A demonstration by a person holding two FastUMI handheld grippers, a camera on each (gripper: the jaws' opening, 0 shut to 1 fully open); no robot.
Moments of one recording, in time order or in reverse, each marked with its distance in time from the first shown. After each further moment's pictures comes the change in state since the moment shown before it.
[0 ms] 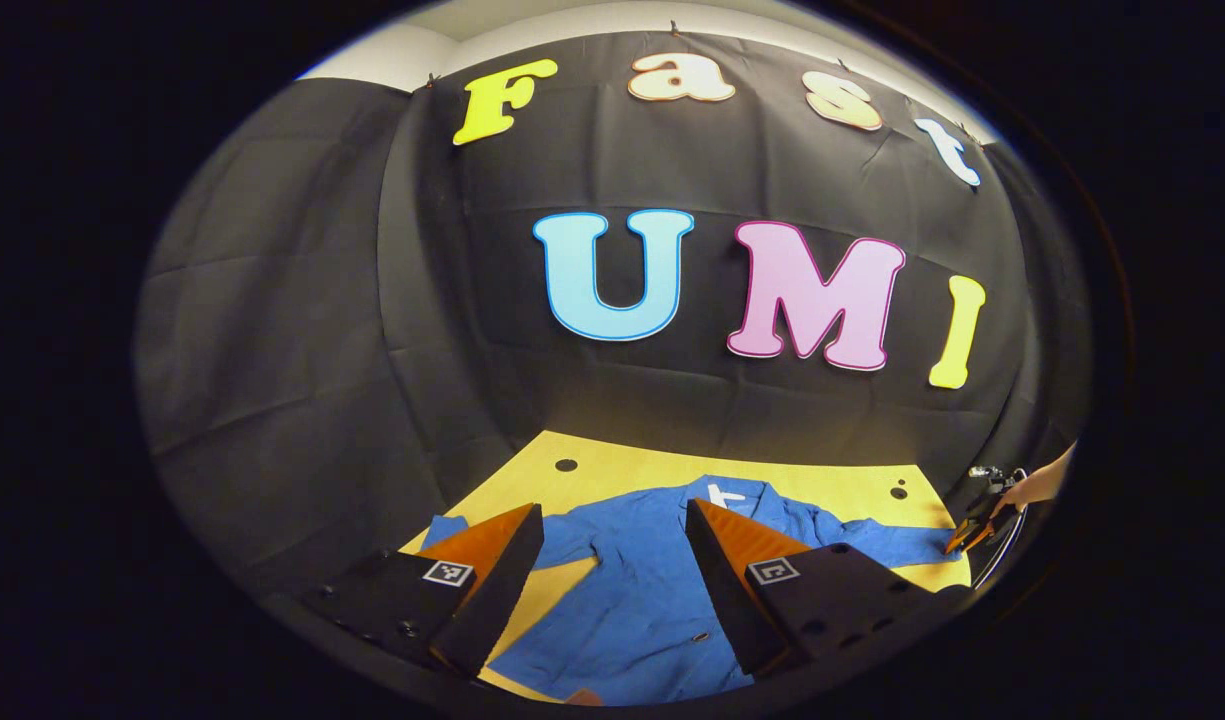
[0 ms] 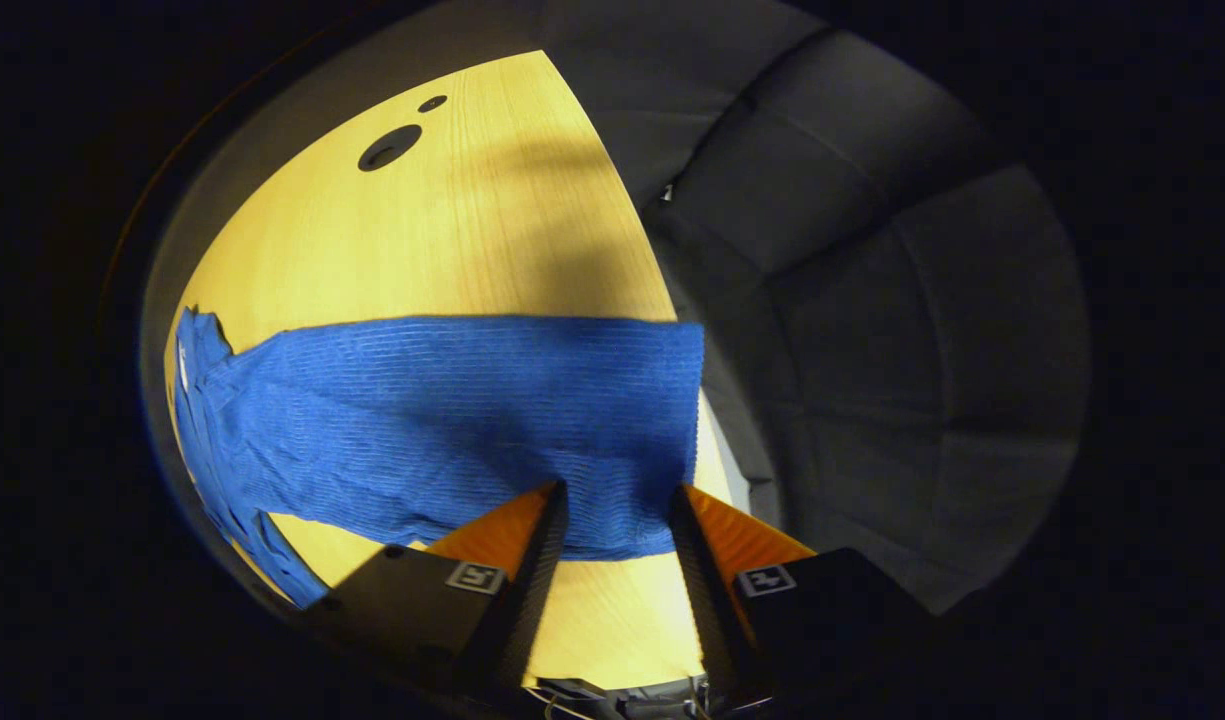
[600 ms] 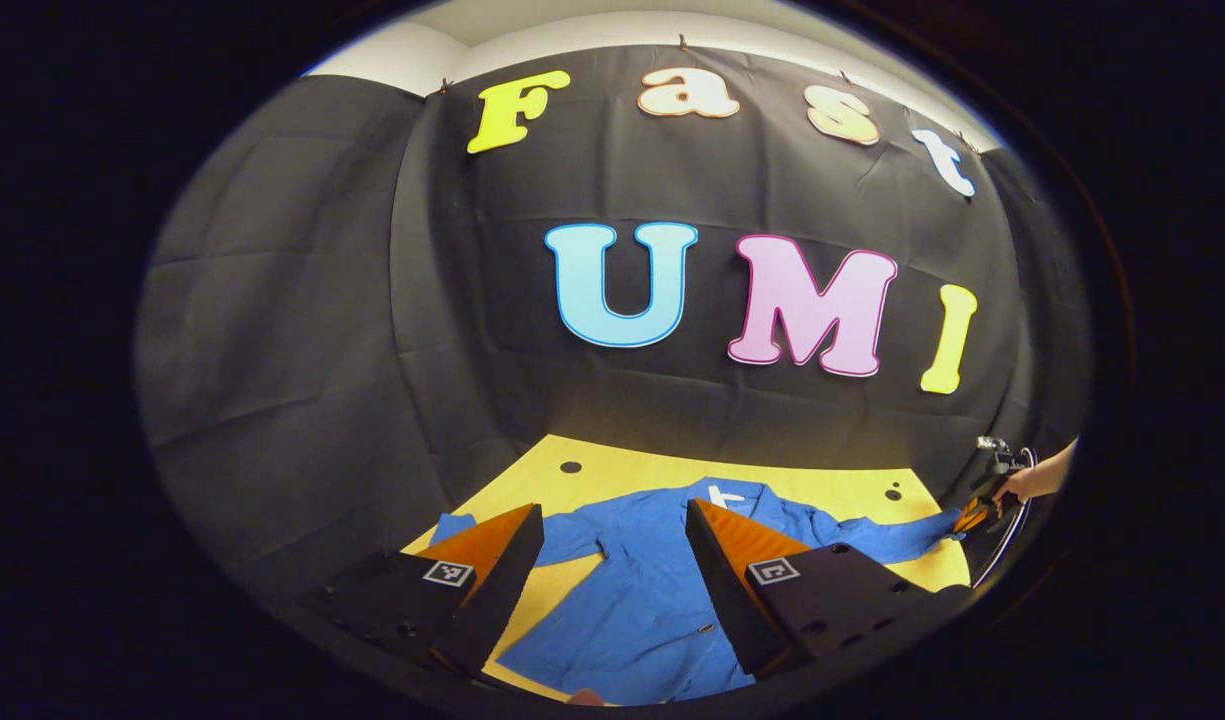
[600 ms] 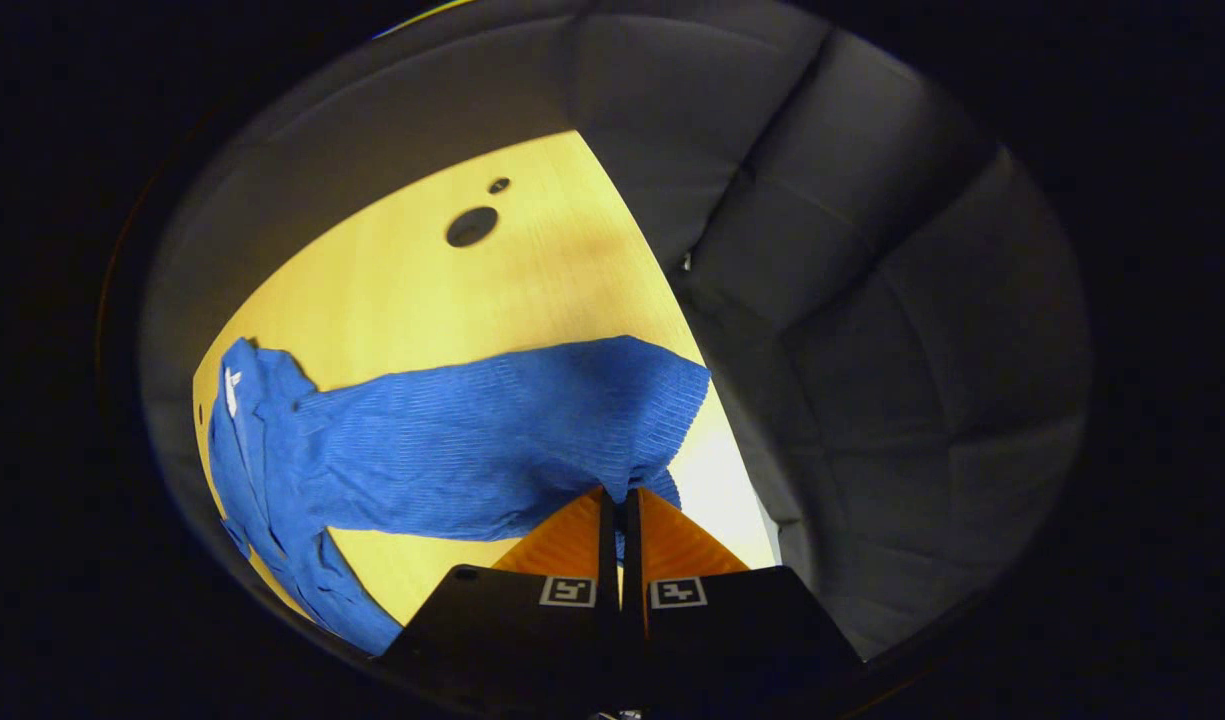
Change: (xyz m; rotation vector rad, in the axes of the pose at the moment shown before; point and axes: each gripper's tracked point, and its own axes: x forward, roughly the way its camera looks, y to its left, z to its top) left arm -0.029 0.022 -0.011 -0.020 -0.051 -0.038; right arm -0.100 0.040 0.013 -0.065 -0.283 0.014
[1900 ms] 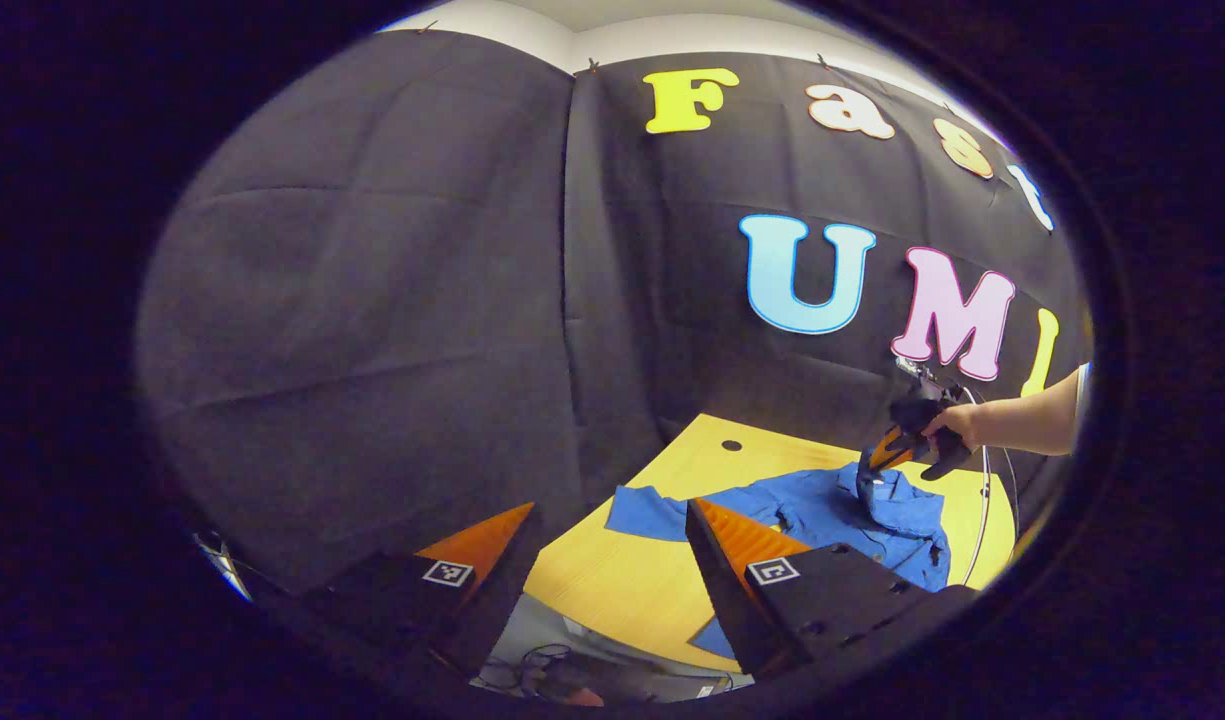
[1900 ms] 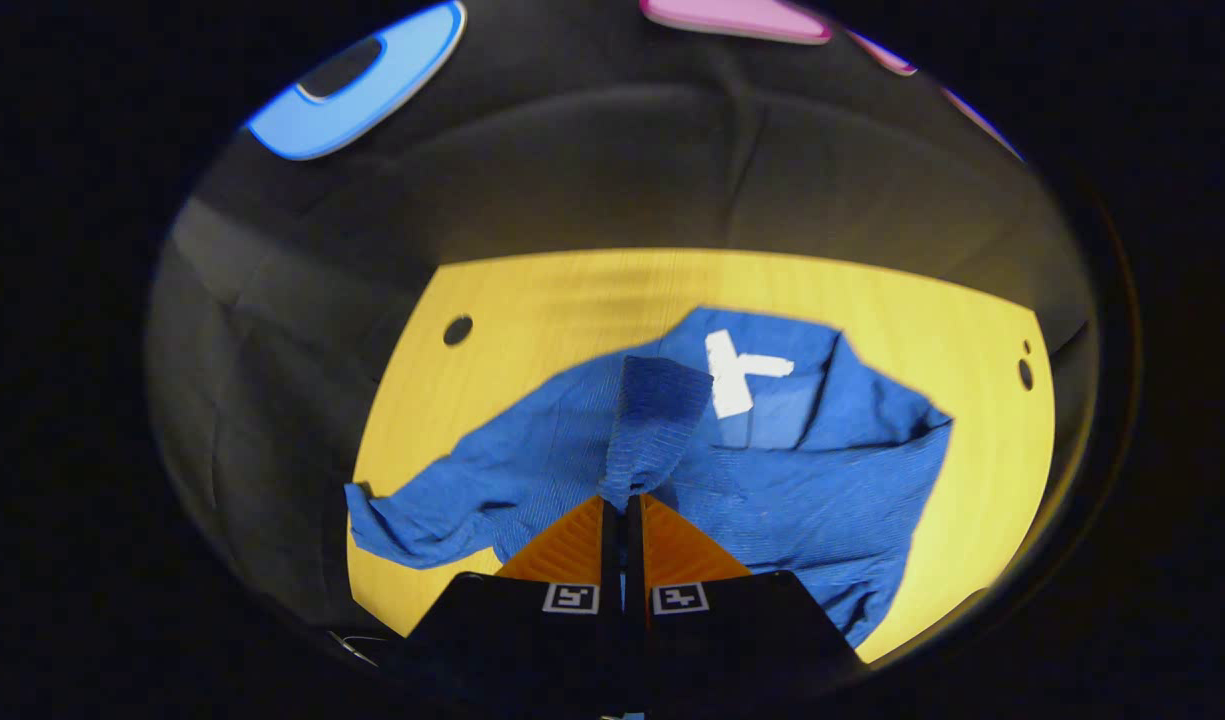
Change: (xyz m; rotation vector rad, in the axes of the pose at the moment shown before) left arm -0.070 0.257 -0.081 -0.142 0.066 0.323; right arm -0.012 0.639 -0.120 -0.402 0.020 0.416
